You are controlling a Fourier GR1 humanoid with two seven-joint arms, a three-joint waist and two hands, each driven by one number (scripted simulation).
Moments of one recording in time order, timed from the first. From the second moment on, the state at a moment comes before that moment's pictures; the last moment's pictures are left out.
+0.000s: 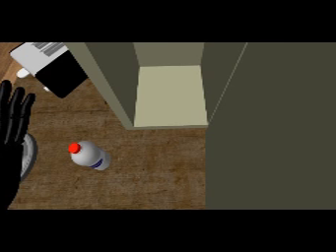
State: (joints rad) left arm 0.03 0.12 0.01 -2.10 0.01 0.01 0.02; right arm 0.00 -0.11 0.01 -2.10 0.00 -0.01 -0.01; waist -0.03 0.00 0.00
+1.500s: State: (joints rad) left arm 0.37 0.00 -0.82 -2.30 -0.65 1.00 0.26; right arm 0.54 -0.15 0.04 -2.42 -0.24 0.25 0.06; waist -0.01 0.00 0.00
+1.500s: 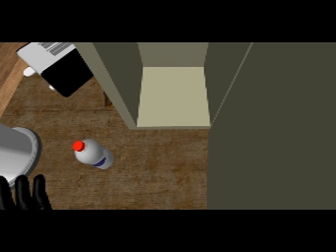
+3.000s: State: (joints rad) left arm 0.28 0.03 -0.43 -1.96 -0.02 0.99 -0.05; right arm 0.91 -0.14 0.00 -2.43 -0.24 0.46 -0.24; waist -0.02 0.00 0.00
